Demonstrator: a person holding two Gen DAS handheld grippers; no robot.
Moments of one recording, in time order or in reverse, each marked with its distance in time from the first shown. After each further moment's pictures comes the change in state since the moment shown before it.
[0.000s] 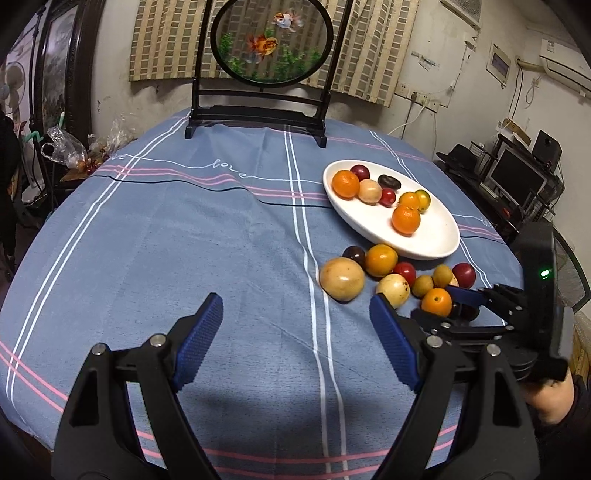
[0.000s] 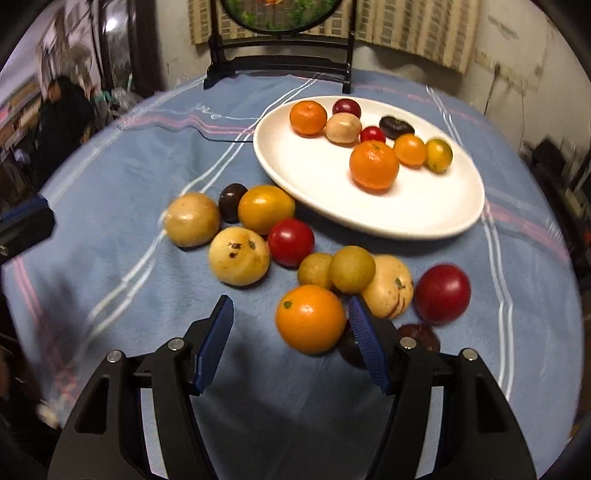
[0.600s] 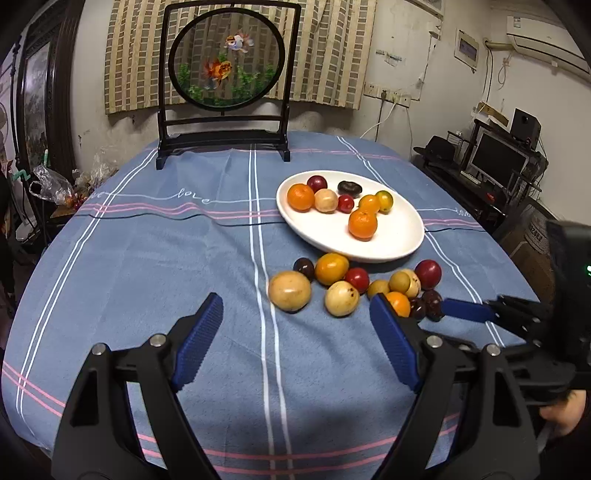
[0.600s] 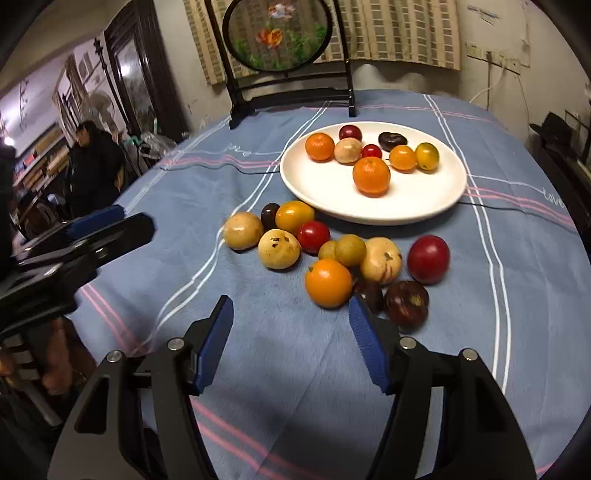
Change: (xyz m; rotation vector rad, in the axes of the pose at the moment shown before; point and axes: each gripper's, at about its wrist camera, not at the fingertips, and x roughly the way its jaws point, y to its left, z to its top) left arm -0.017 -0.052 0.003 0.111 -0.044 -0.018; right arm -0.062 -0.021 -0.028 0.142 -0.091 0.209
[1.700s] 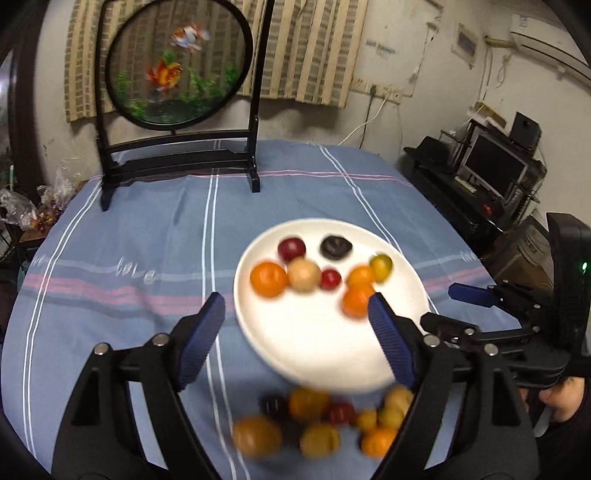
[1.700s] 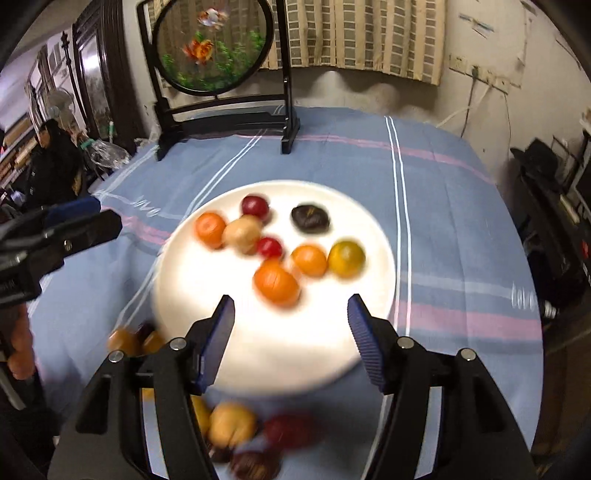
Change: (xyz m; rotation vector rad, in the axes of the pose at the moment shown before) left arm 0.095 -0.023 0.117 0.022 0.039 -0.082; right arm 0.011 -0.095 0.106 0.008 -0.006 -0.098
